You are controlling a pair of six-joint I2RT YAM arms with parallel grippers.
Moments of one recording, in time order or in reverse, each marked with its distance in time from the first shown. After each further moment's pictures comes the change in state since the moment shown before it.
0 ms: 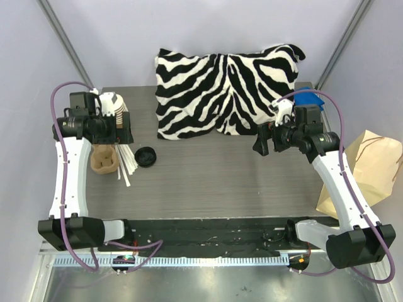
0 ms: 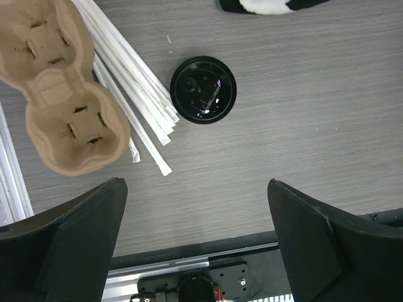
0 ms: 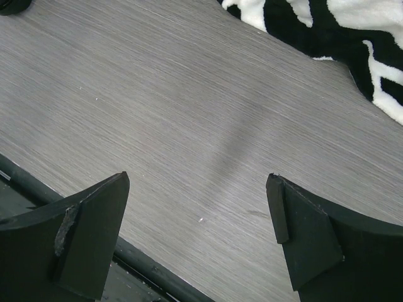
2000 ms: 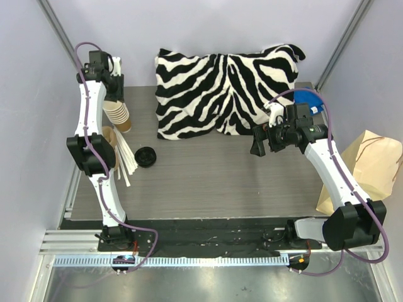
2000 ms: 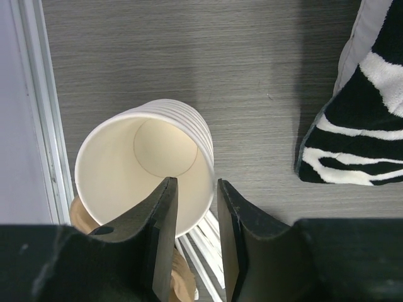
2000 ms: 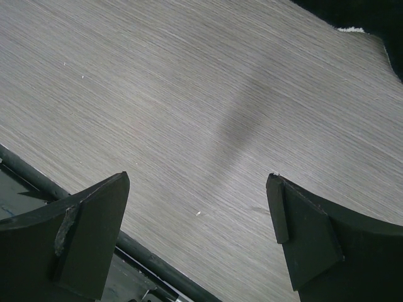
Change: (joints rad) left arm 0.000 0.888 0.849 0.053 -0.168 0.029; right arm -0.005 0.140 -0.002 -0.015 -0.021 -0.042
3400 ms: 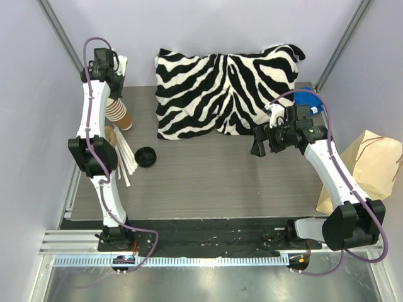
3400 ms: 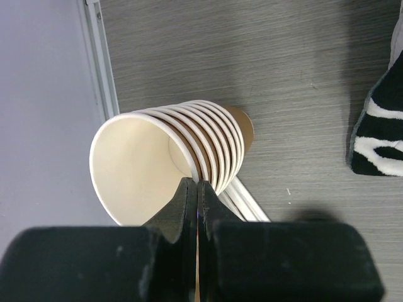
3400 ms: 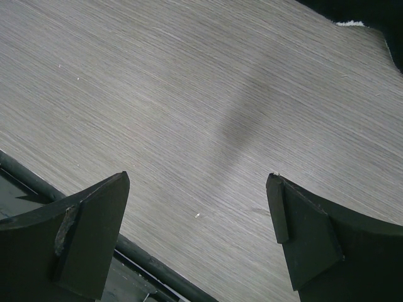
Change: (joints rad) left arm -0.044 -0.032 -0.003 -0.002 -0.161 0.170; right arm -0.012 0.000 -0.030 0.029 -0.001 0.012
